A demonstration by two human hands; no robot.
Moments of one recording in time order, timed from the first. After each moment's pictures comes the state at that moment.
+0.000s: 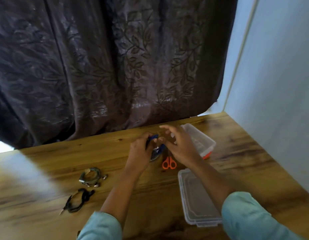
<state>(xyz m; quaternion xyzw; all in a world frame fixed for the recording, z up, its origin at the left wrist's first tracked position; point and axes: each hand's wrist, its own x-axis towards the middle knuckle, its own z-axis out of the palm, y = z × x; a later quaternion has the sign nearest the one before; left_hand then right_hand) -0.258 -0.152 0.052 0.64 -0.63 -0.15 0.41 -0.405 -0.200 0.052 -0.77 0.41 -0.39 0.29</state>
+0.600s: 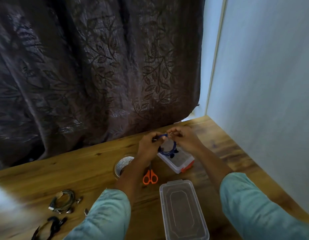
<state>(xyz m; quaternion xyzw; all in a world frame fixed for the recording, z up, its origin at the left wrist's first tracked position) -0.328 -0.261 0.029 0.61 -0.57 -0.34 0.43 -0.481 -0.301 0.030 -0.70 0.49 -0.35 0.39</state>
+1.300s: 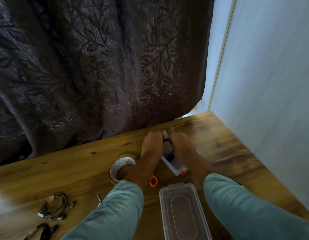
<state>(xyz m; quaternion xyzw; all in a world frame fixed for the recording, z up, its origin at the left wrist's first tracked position) -0.341 -0.297 0.012 0.72 -0.67 -0.10 0.16 -0.451 -0.320 0.003 -0.80 0.57 -0.08 0.17</state>
